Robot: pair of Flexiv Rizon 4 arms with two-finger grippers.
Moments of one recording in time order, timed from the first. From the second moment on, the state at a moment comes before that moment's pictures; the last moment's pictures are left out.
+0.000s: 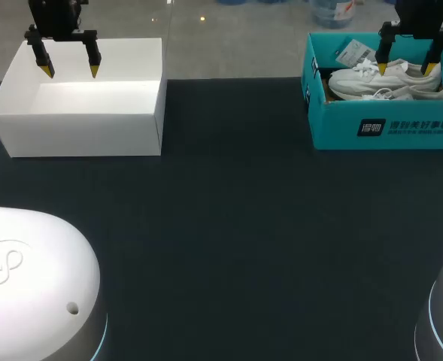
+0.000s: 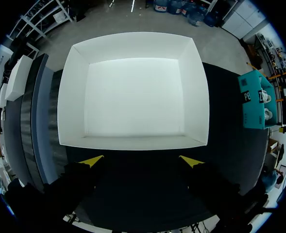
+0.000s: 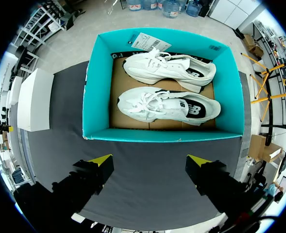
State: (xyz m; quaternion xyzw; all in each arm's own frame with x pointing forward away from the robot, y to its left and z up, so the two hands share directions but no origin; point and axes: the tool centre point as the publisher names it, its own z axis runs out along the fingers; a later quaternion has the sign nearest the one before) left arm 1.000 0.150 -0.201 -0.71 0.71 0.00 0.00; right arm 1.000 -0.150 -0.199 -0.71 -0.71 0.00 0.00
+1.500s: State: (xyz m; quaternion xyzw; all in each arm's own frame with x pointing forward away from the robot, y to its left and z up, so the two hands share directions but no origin) left arm 0.999 0.150 -0.201 -0.71 0.71 0.00 0.00; right arm 0.986 -0.266 -0.224 -0.75 -0.66 0.03 0.00
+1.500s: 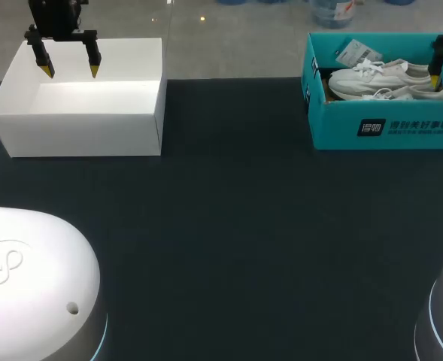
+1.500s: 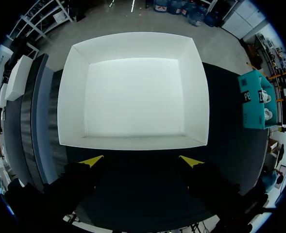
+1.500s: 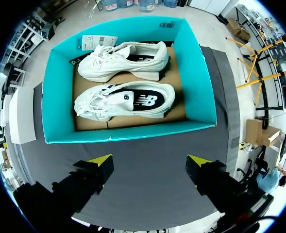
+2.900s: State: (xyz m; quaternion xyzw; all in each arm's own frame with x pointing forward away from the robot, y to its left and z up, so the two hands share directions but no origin) left arm 0.999 0.150 -0.201 -0.71 0.71 0.00 0.00; right arm 1.013 -0.281 -0.233 -0.75 -0.67 0.01 -0.03
